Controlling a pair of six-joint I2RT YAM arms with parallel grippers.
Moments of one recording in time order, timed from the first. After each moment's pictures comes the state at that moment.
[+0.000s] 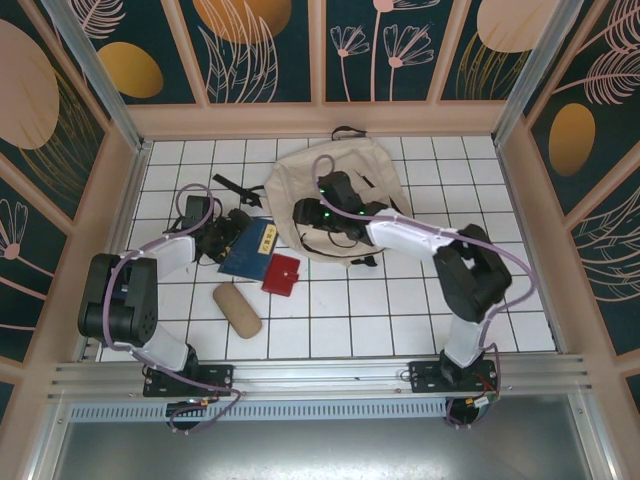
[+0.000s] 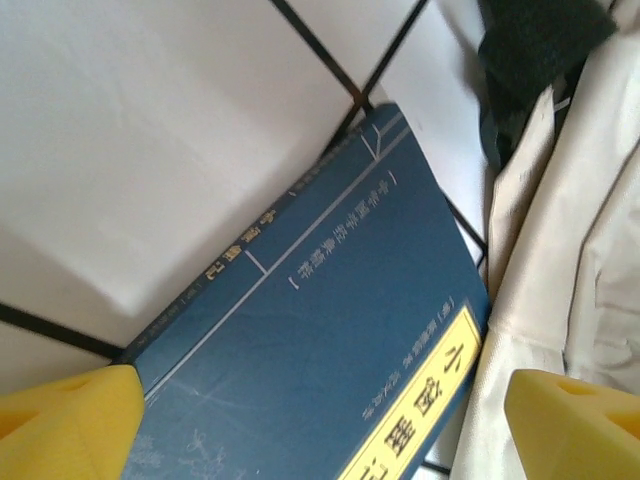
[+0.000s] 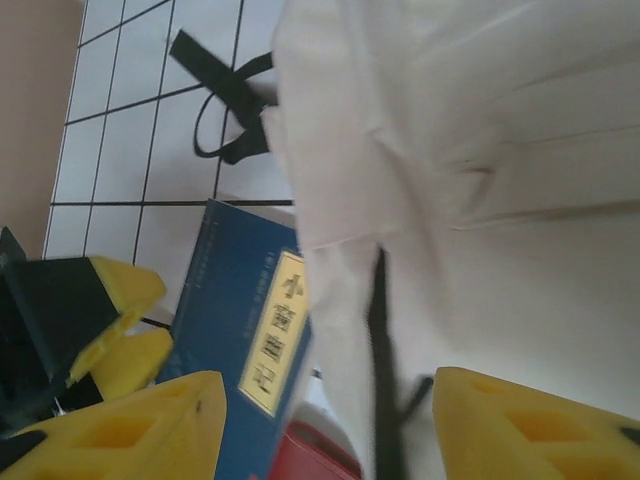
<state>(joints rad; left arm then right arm) -0.13 1.57 0.76 -0.12 0.26 -0.97 0.75 1.85 1.28 -0.14 -0.11 0.76</state>
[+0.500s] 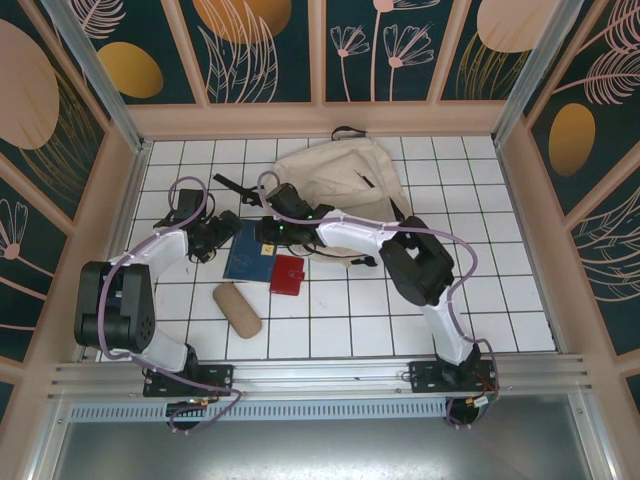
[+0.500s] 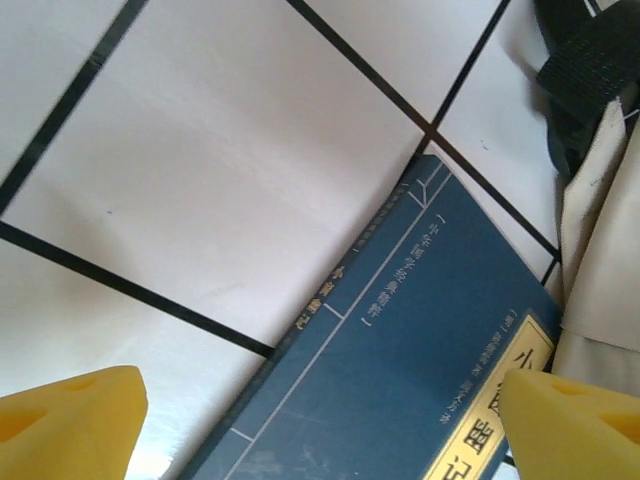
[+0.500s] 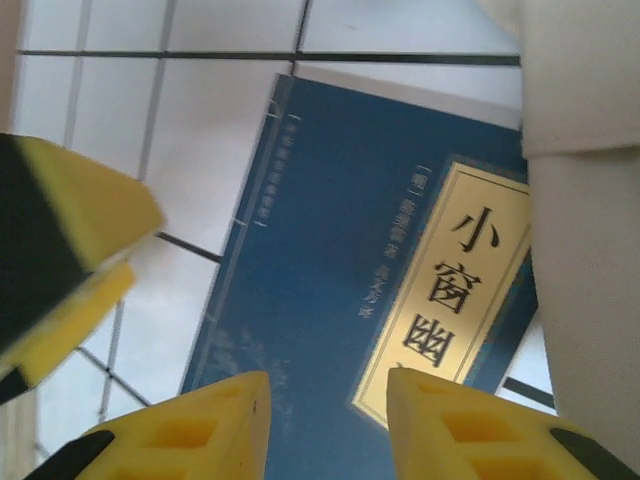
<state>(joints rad) -0.08 1.54 0.85 -0.35 0.16 -0.80 0.90 2.16 1.61 -0.29 -0.15 0.75</state>
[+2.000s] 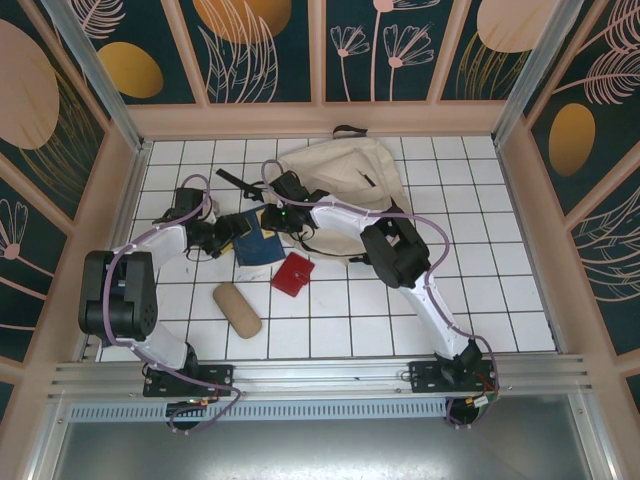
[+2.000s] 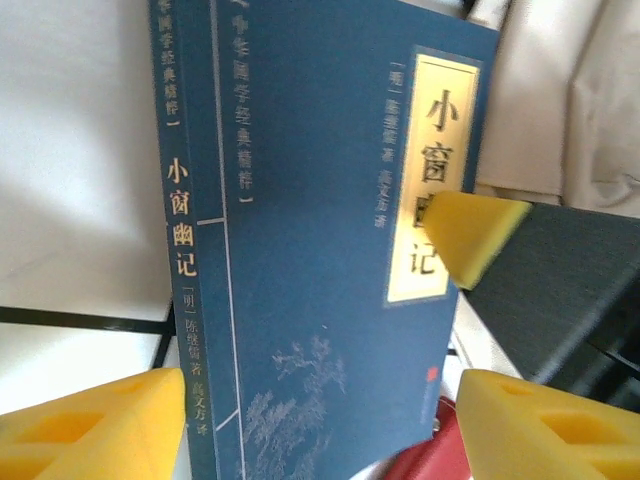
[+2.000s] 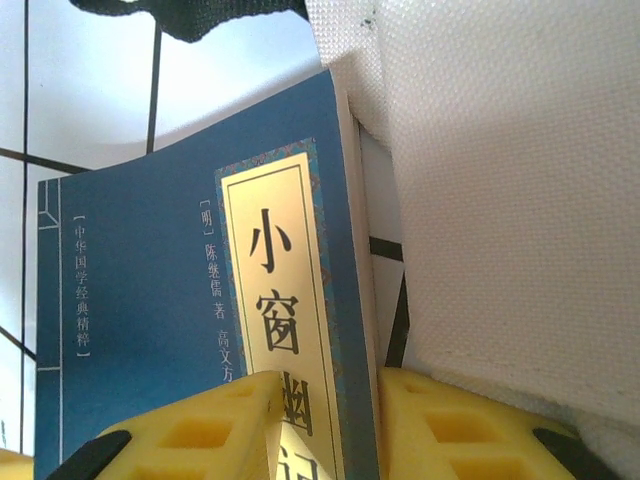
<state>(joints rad) -0.05 1.61 0.87 -0.31 0.50 -0.65 0.80 2.42 1.90 -0.38 -0.23 0.73</state>
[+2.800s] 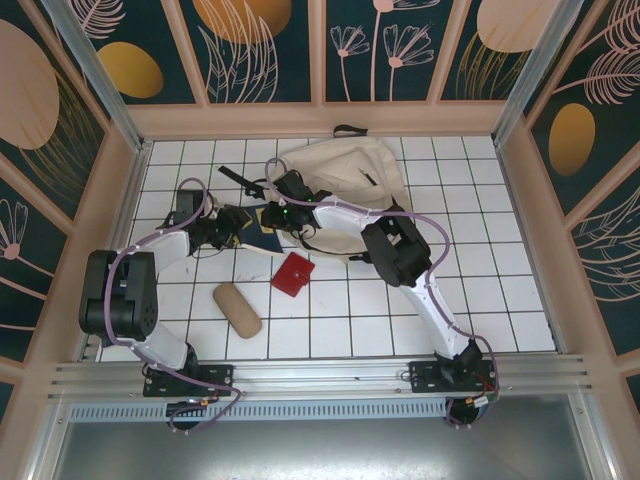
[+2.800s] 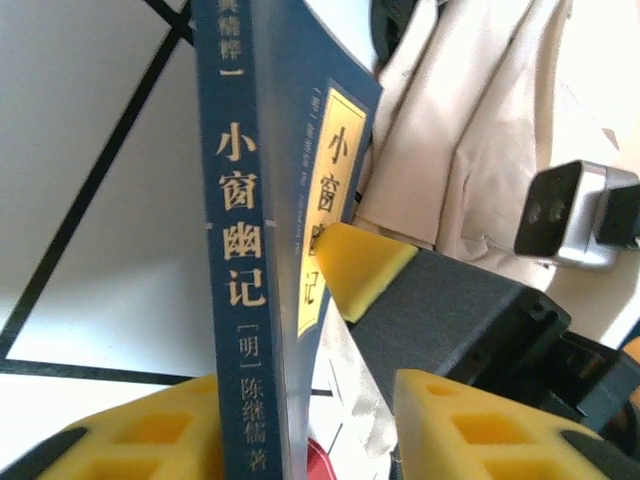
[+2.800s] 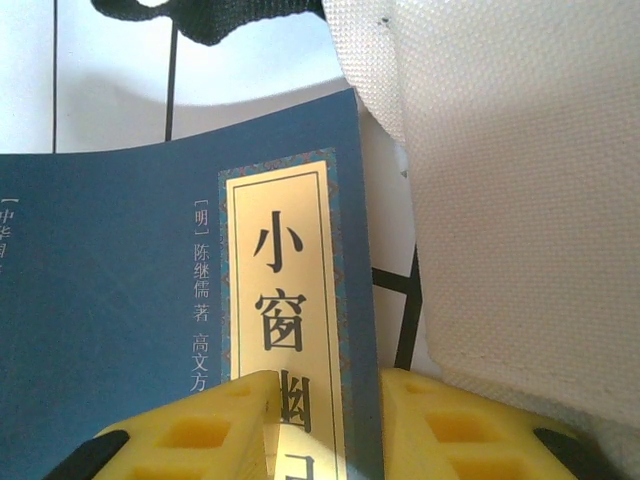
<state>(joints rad) -0.06 1.61 0.81 -0.07 0.56 -0.99 0.78 2.42 1.87 -0.30 -0.27 0.76</state>
